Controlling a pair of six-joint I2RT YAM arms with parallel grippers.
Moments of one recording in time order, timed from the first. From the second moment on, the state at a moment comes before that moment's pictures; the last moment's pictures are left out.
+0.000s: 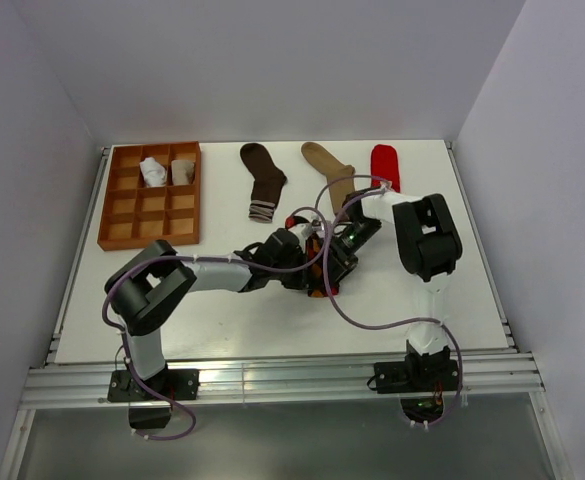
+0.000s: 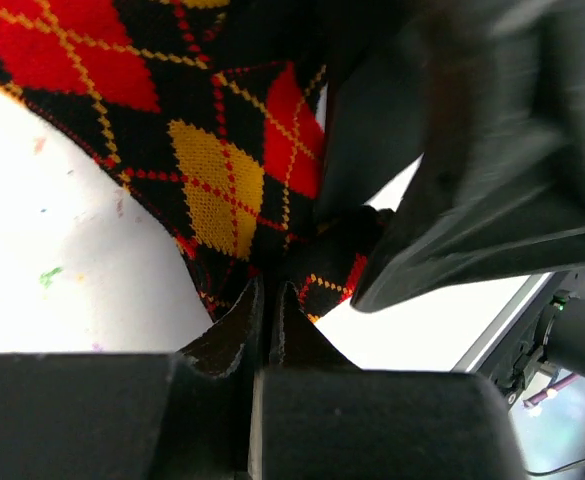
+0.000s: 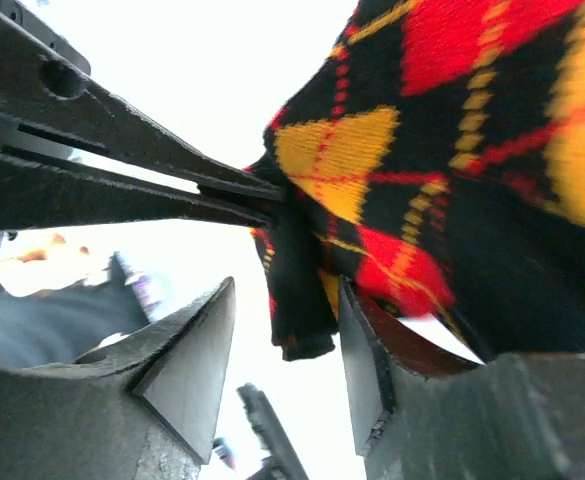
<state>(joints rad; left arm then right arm) -0.89 1.84 0.94 0.19 0.21 -0.71 0.28 2.12 1.35 -1.14 -0.87 -0.56</state>
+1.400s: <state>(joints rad) -0.74 1.99 1.15 -0.20 0.56 -0.99 0.72 1.08 0.49 -0.28 -0.30 -0.73</state>
